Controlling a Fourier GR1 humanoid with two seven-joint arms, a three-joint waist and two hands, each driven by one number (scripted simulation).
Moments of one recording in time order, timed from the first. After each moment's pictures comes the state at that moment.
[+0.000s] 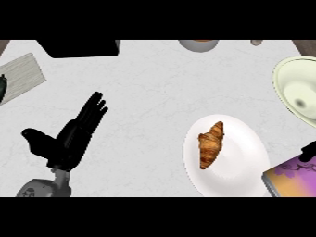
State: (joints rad) left arm -0.09 0.21 -0.23 -1.57 0.33 0.07 0.10; right arm -0.07 -1.47 0.66 -2.23 0.37 -0.53 0.72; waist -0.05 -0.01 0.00
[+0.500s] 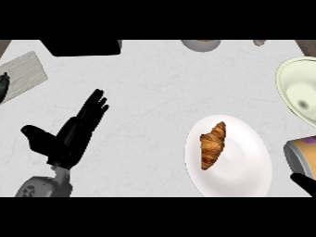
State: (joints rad) left arm -0.11 0.20 -0.22 -1.57 0.32 0.05 0.12; right arm -0.01 -1.61 0.35 -2.25 0.12 -0.58 0.70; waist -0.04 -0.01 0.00
